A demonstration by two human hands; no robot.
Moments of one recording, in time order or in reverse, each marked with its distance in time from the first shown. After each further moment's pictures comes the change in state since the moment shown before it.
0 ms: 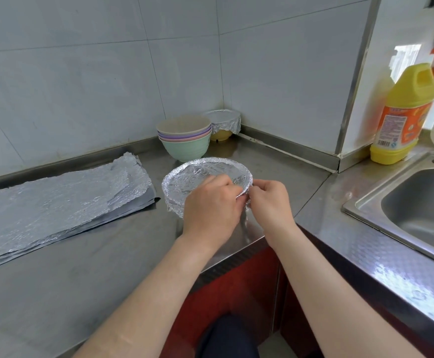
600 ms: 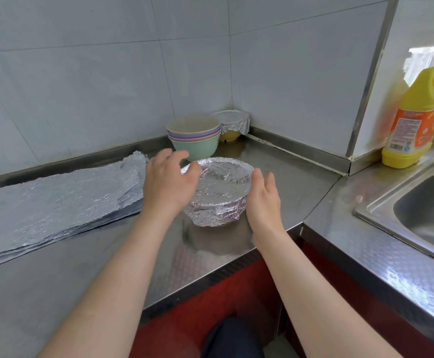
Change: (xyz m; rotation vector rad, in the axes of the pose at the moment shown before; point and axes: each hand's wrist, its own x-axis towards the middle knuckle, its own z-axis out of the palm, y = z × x) left_hand 0.027 -0.072 -0.039 -0.079 -0.046 -0.513; right_hand -0.016 -0.015 0.026 0.209 0.036 0.135
